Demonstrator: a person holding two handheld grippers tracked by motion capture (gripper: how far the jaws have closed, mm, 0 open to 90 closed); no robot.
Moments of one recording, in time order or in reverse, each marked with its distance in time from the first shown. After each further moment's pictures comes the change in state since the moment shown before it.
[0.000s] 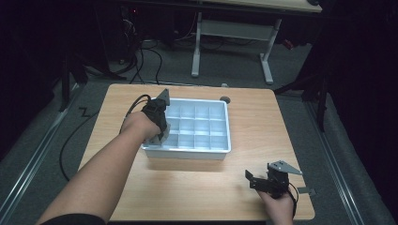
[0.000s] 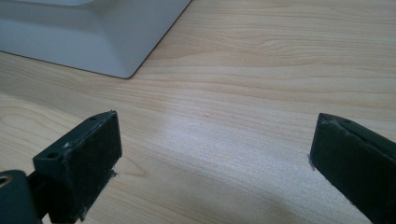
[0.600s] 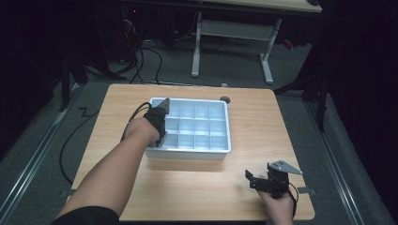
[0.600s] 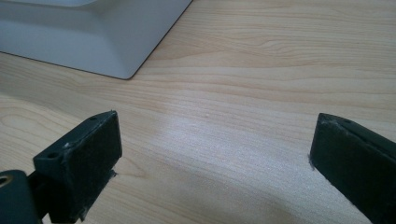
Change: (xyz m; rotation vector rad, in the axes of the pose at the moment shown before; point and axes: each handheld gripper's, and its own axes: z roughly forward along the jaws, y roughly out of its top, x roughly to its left) left arm 0.010 -0.008 0.045 0.066 0.108 0.017; right arm 0.000 0.000 0.000 0.000 0.002 0.001
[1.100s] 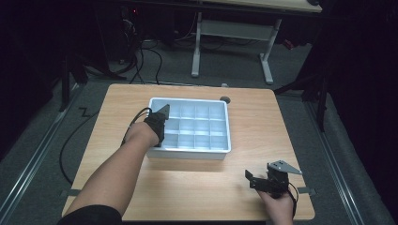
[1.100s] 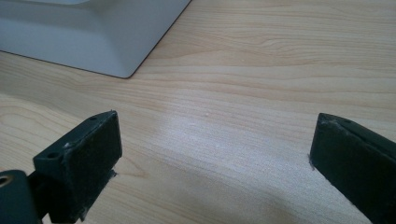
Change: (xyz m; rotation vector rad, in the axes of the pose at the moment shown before) left arm 0.004 -0.006 0.022 0.018 0.021 0.029; right arm 0.000 0.000 0.001 0.003 -0.001 -0.004
